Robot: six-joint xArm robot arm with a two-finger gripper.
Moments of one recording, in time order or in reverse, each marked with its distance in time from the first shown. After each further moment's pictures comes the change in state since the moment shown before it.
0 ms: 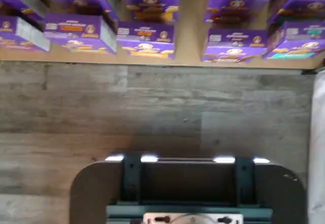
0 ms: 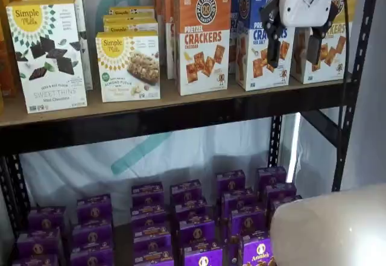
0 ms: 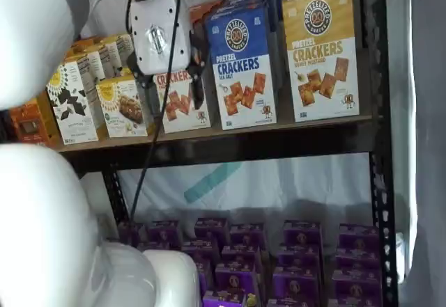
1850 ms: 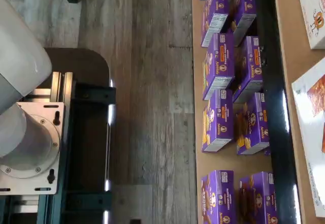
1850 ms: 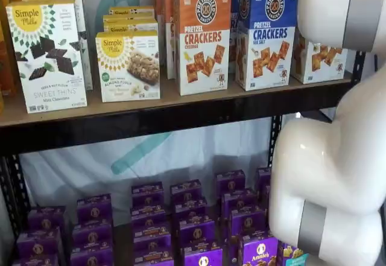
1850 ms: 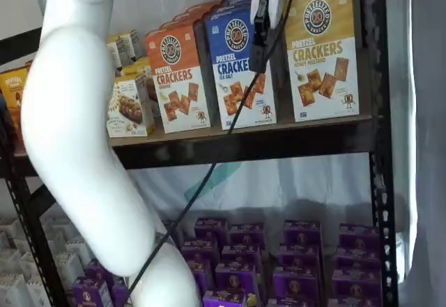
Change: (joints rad) arm -0.764 0.524 -0.414 0.291 0.075 -2.215
